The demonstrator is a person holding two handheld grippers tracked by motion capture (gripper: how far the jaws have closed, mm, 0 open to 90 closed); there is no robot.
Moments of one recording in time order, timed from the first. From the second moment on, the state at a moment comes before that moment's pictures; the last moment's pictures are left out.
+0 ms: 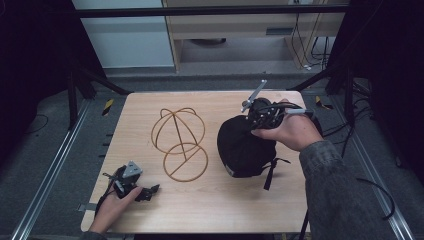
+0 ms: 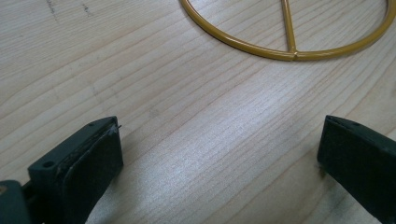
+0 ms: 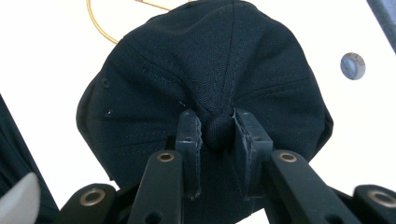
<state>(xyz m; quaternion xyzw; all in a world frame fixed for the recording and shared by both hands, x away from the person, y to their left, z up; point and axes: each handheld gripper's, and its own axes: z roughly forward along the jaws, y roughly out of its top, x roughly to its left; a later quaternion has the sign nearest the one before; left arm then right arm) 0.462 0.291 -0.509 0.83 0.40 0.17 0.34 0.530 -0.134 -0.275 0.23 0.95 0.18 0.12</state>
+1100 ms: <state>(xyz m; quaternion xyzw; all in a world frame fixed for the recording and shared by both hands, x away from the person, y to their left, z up) 0.462 0.291 -0.509 0.83 0.40 0.17 0.34 0.499 -0.127 -0.205 0.19 0.95 0.21 0.16</state>
